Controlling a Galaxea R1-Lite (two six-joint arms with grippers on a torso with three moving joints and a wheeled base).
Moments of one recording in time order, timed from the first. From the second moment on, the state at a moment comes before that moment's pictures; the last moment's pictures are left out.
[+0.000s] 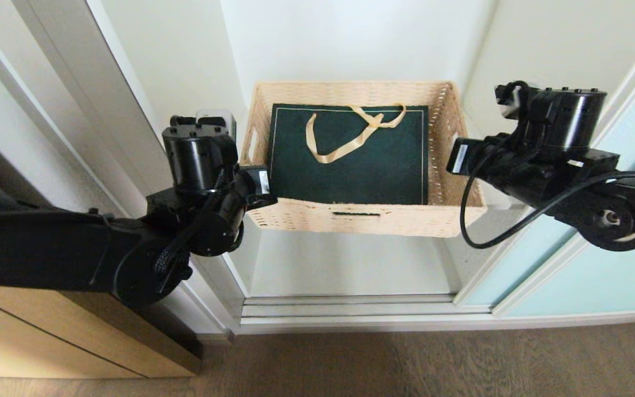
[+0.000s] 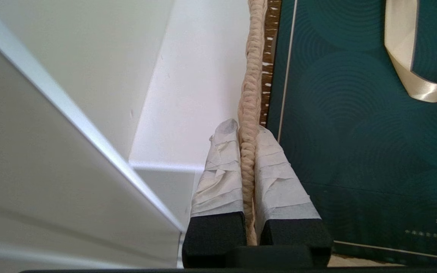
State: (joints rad) left arm -0.54 1.86 -1.09 -0.78 0.59 -0.04; right arm 0.39 1.83 -1.27 -0.58 -0.23 0.18
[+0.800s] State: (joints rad) left arm -0.45 2.08 -1.34 -0.79 0.59 -0.04; right arm 0.32 2.04 -1.51 -0.57 -0.26 0.14
